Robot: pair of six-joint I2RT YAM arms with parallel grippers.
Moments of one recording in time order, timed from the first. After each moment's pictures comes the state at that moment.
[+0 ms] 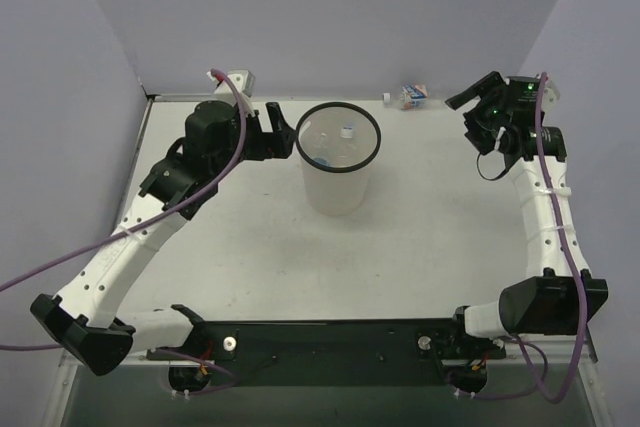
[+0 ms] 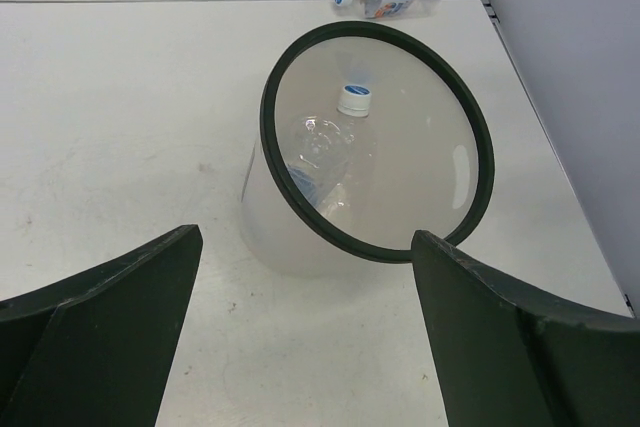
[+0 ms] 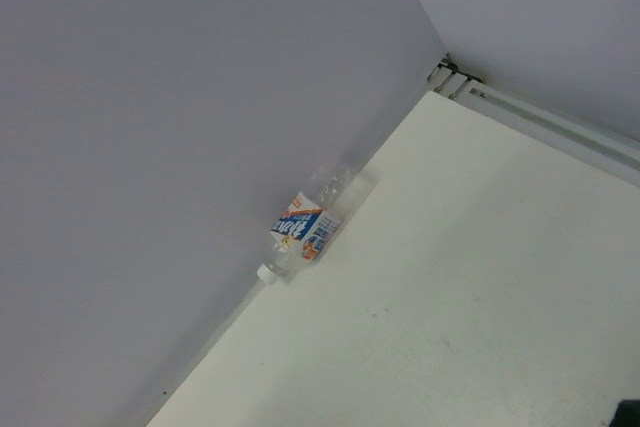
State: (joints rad) left arm -0.59 1.24 1.43 -0.50 -0.14 -0.43; right arm -0.05 1.38 1.50 -0.68 -0.04 0.86
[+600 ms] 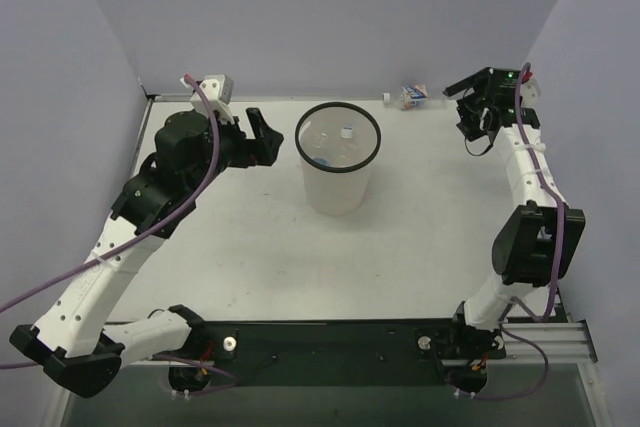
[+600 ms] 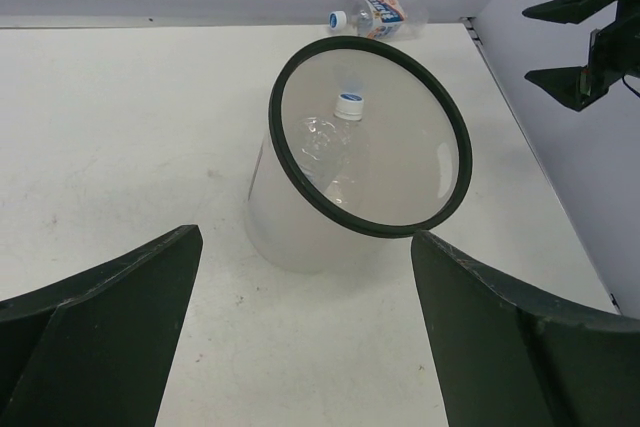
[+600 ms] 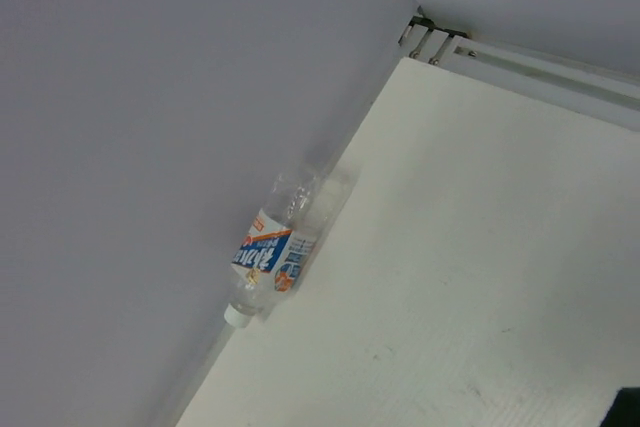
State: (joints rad) left arm -0.58 1.11 1.43 -0.55 -0.14 -0.41; right arm -0.08 1.66 1.52 -0.46 -0.02 0.98
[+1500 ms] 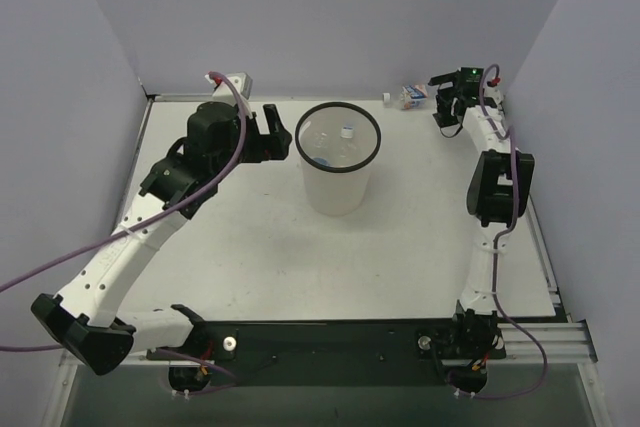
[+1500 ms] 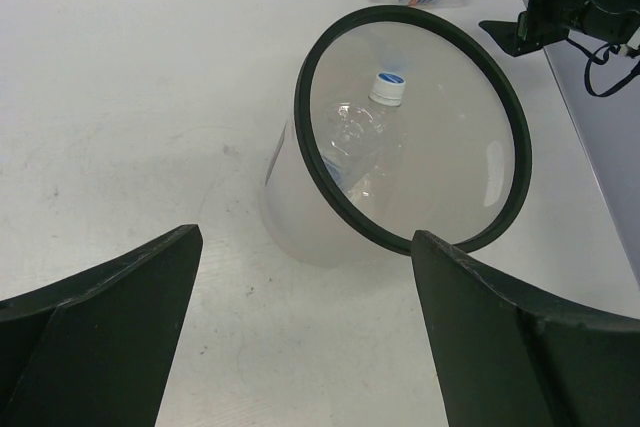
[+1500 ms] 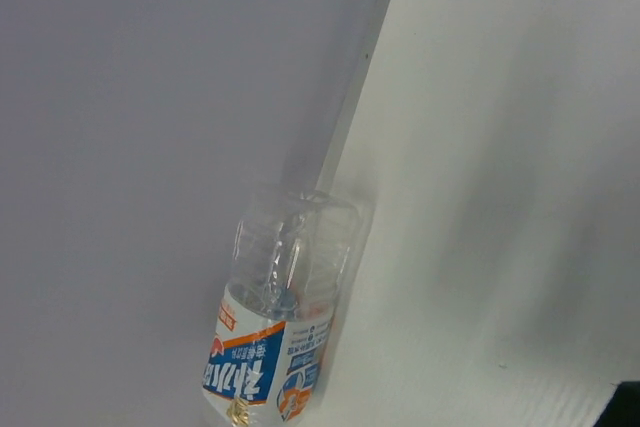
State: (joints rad) left arm -0.58 1.23 1.43 -0.55 -0.19 -0.44; right arm -0.07 2.30 1.97 -0.32 0.01 1.24
